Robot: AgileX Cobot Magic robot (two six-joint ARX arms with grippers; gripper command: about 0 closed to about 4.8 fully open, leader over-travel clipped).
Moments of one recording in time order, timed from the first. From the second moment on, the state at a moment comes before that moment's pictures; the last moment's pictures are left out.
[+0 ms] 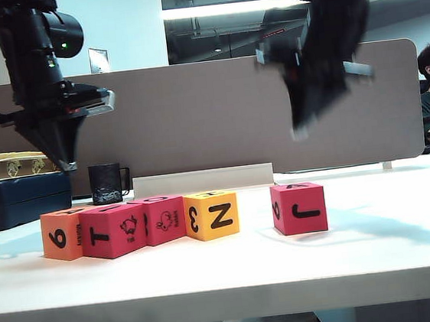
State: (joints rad) left arm -0.22 1.93 1.76 -1.14 0.10 0.14; right arm 0.38 1.79 1.57 -0.78 -0.13 0.02
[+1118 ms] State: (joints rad) left arm -0.51 1.93 1.59 -1.06 0.12 0.14; right arm 0.46 1.62 1.69 -0.95 -0.11 -0.03
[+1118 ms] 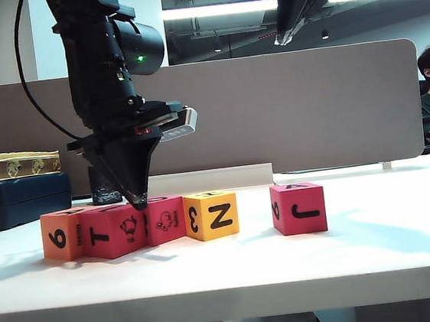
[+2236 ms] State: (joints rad) left arm -0.51 1.94 1.54 -0.94 -0.14 0.14; right arm 0.46 1.62 1.69 -0.95 -0.11 -0.03
